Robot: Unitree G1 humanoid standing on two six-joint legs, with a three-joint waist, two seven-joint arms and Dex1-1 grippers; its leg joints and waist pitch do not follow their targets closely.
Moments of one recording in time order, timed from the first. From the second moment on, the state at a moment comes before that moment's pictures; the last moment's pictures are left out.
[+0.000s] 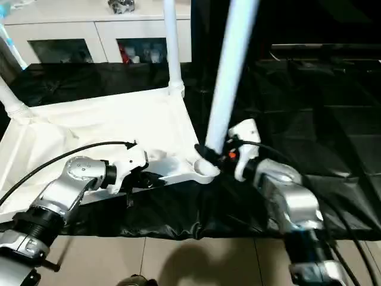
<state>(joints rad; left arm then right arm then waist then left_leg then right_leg) -0.52 0.35 -0.28 0.51 0.03 0.12 -1.10 -0.41 -0.34 0.06 0.23 0.33 0.38 0.73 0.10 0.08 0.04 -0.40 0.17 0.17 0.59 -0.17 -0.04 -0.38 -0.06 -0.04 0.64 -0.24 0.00</state>
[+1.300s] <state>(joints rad) -0.48 0.35 -0.29 0.46 0.04 0.08 -1.08 -0.37 -0.28 0.00 0.43 0.36 0.14 0.86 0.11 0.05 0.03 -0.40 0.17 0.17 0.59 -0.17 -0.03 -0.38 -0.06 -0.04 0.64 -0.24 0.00</state>
